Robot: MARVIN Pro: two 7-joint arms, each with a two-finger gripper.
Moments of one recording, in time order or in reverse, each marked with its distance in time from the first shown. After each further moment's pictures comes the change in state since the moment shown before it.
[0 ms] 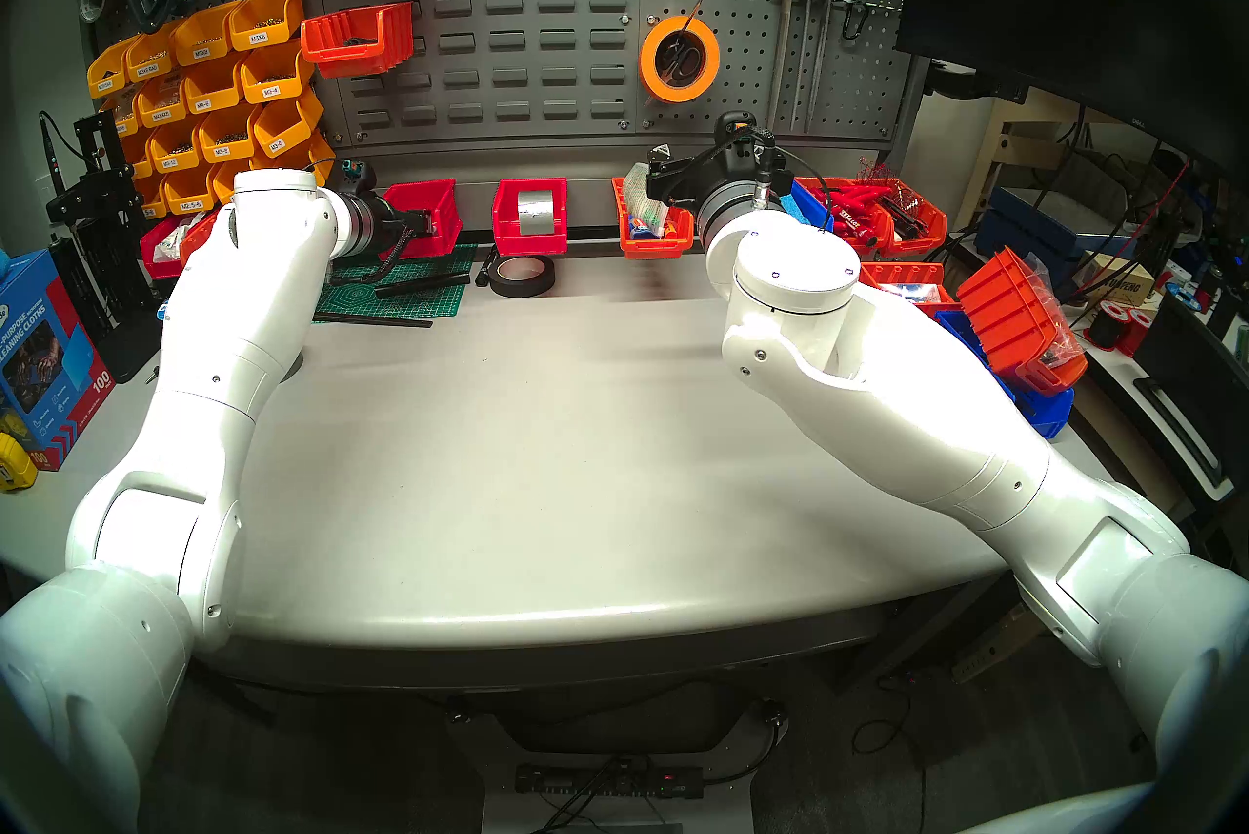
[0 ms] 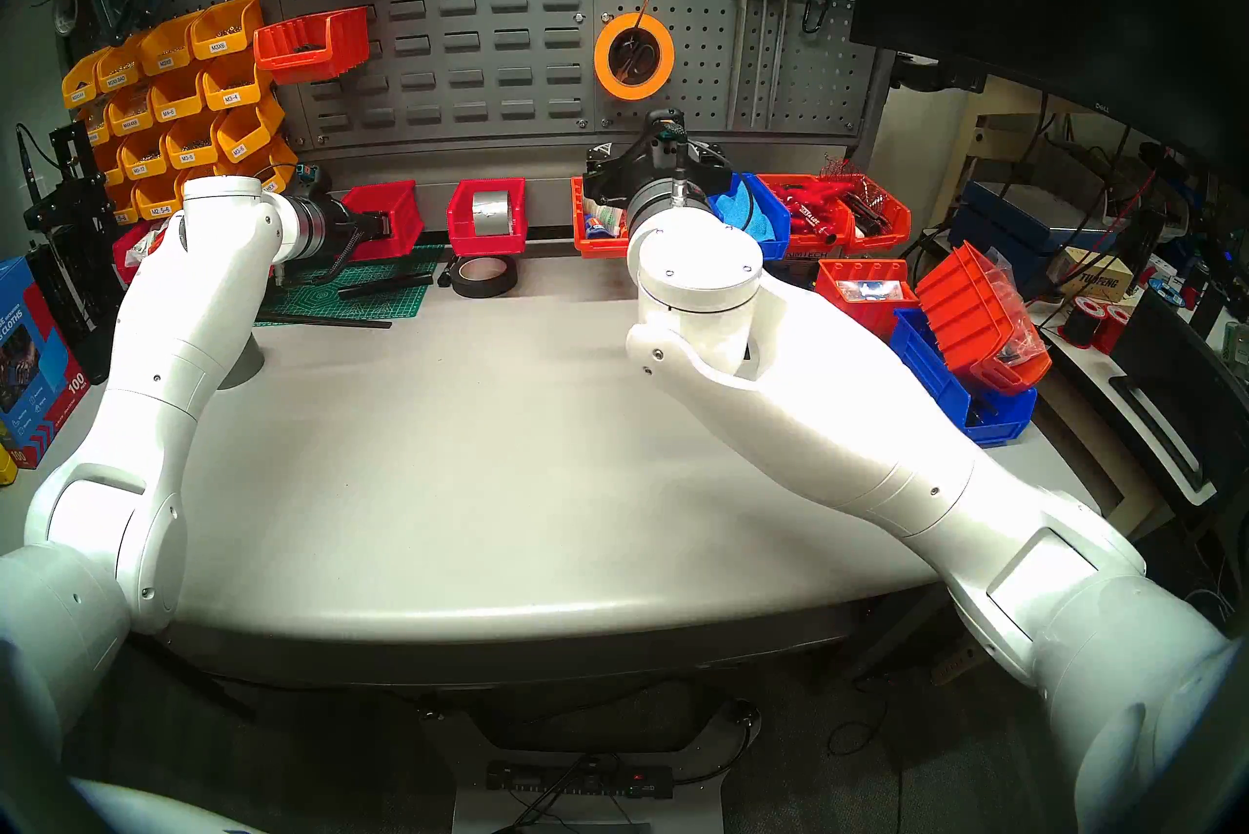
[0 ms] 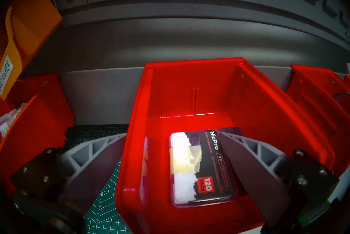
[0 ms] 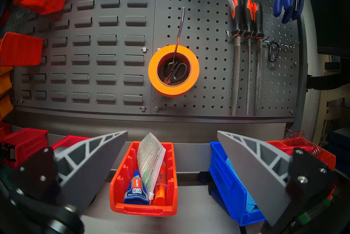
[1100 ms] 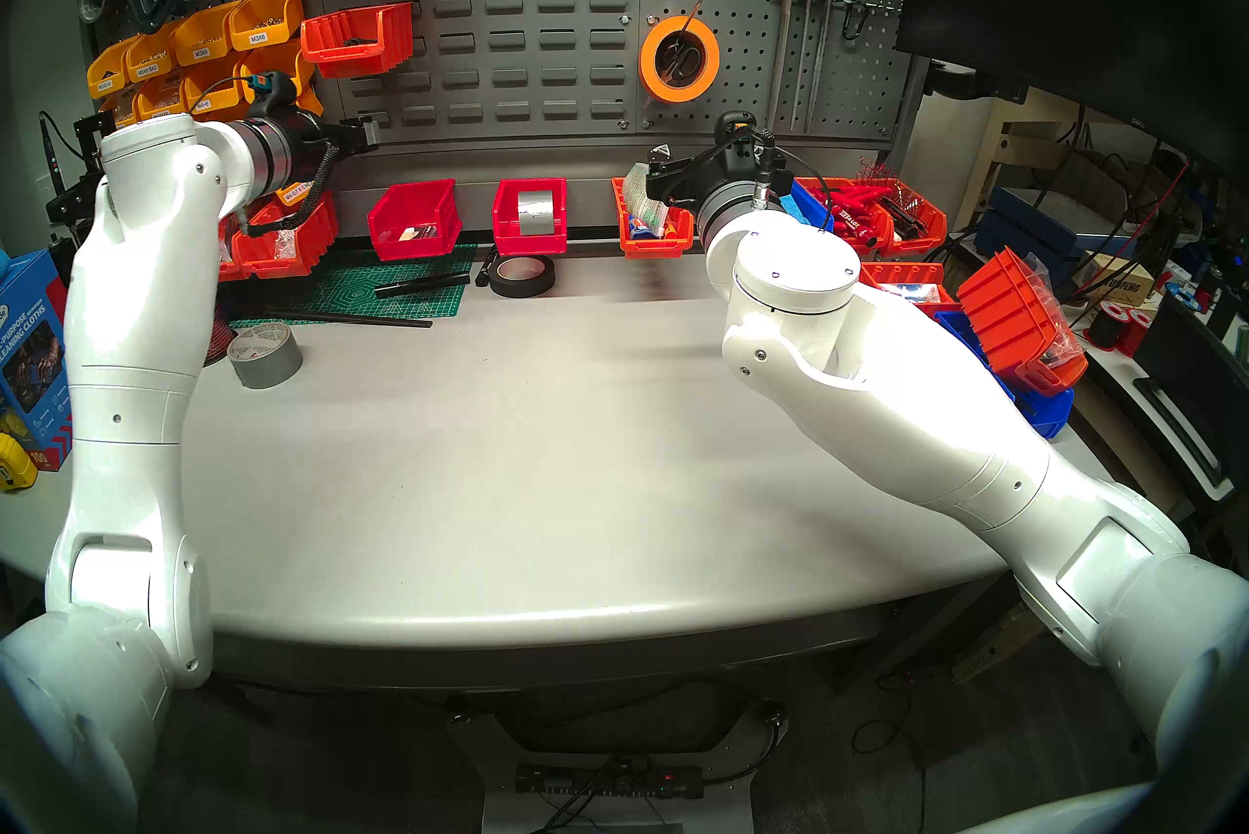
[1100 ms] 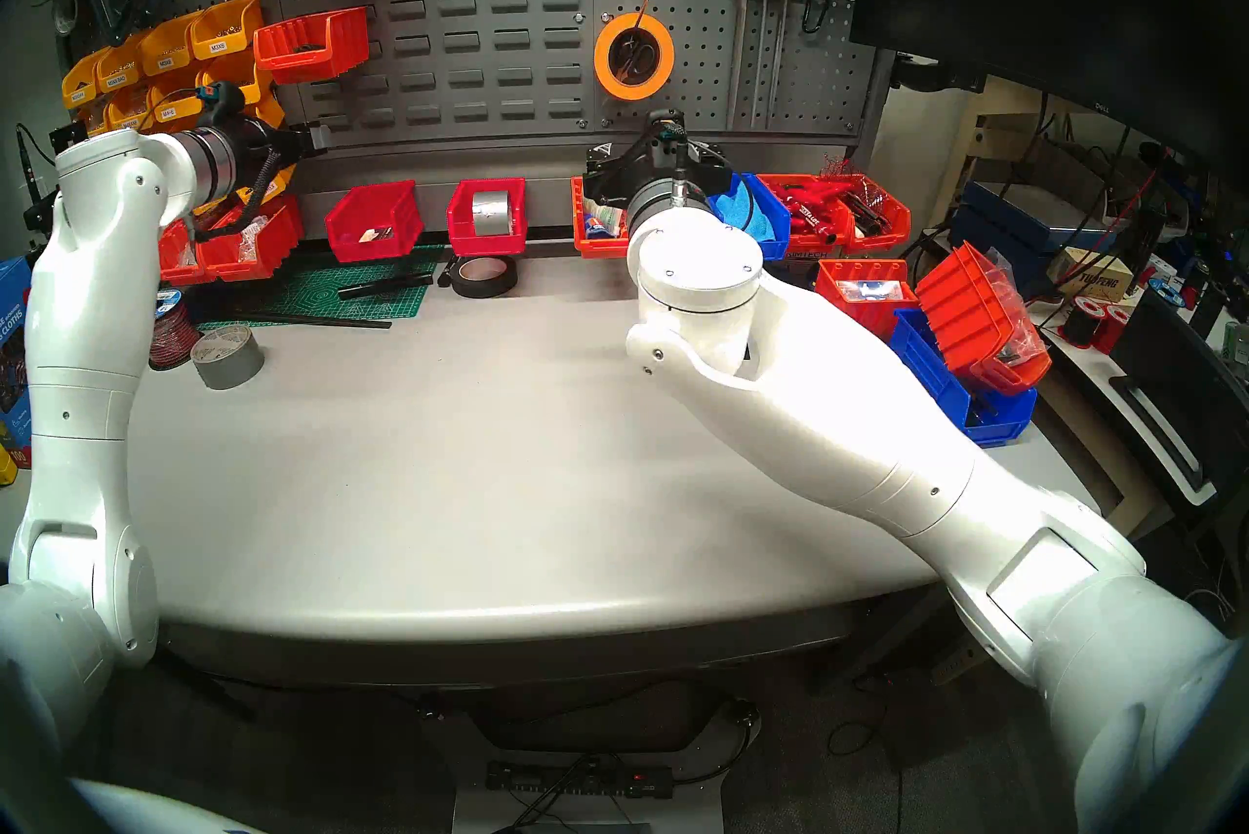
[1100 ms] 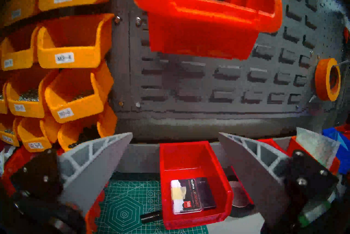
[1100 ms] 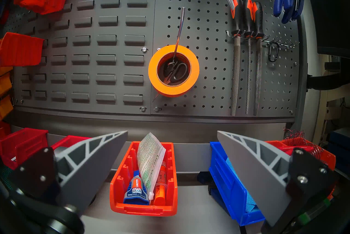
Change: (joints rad) left arm 0.182 0.082 -0.318 -0.472 -0.144 0.110 -0.016; right arm 0.000 0.000 0.000 0.000 0.000 0.000 0.000
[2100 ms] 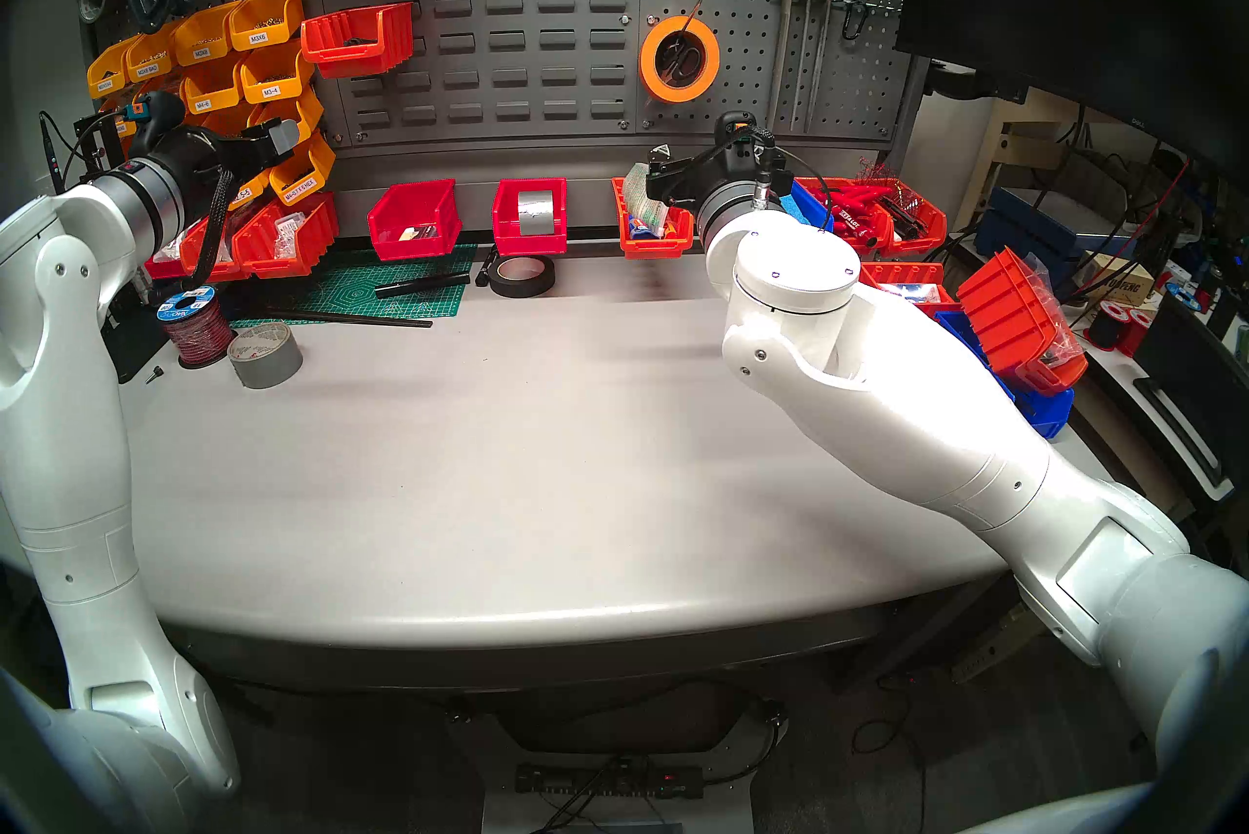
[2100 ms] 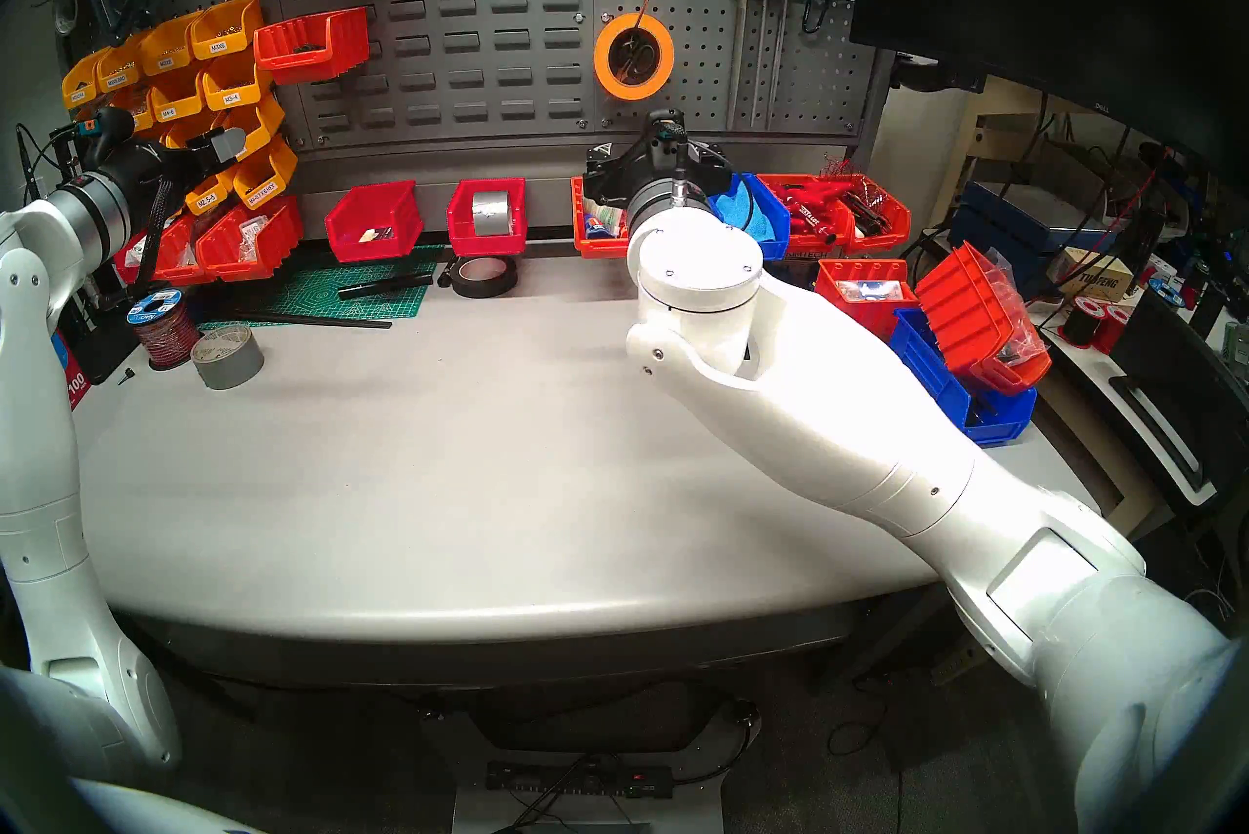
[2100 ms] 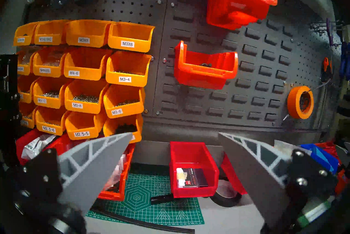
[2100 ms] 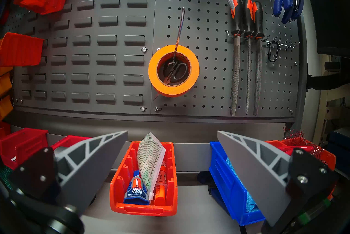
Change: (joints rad) left arm 0.377 -0.129 -0.381 -0.431 -0.072 0.033 -0.042; right arm 0.000 0.000 0.000 0.000 0.001 0.000 0.000
